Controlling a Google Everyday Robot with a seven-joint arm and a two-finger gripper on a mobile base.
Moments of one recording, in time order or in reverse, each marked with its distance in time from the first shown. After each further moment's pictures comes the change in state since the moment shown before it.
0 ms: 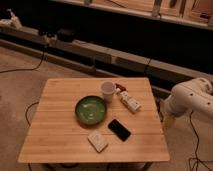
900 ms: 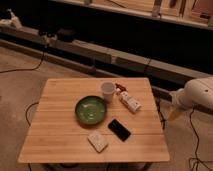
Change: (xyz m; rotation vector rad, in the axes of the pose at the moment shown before) arm 0.015 -0.048 -0.008 0.102 -0.111 0.019
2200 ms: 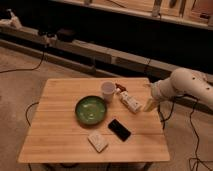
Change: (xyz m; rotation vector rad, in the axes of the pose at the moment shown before) arm -0.146 -0.010 0.014 -0.087 -0.377 -0.191
